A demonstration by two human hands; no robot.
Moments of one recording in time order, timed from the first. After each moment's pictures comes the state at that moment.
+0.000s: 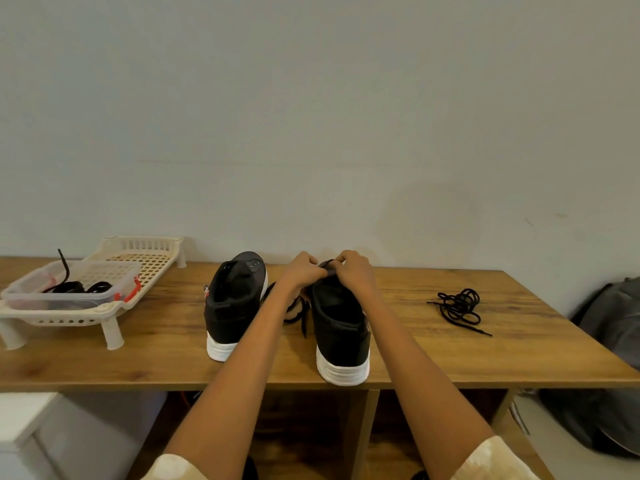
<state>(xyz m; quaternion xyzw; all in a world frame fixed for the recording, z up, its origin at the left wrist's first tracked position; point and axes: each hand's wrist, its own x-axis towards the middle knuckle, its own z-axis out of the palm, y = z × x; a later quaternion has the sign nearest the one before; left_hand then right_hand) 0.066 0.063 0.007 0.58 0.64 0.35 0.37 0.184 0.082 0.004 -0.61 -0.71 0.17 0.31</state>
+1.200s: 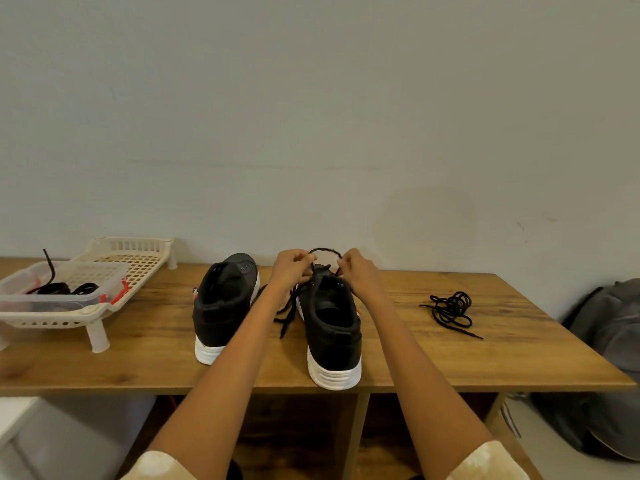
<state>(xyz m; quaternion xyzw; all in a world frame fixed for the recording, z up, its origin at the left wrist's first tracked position) 0.066 0.073 -0.005 0.52 0.55 0.54 0.37 0.213 0.094 -0.011 -0.58 -0.72 0.14 0.34</state>
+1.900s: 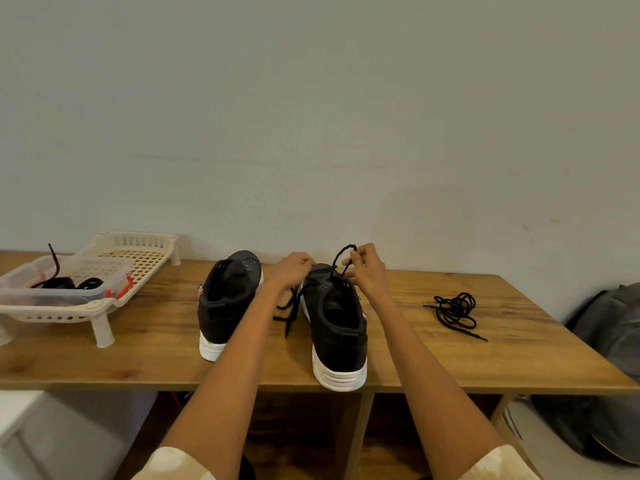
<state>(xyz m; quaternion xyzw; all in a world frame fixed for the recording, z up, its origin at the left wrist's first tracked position) 0.049 0.077 0.000 0.68 0.62 0.31 0.25 0.214 0.094 -0.018 -0.51 -0.62 0.31 0.50</state>
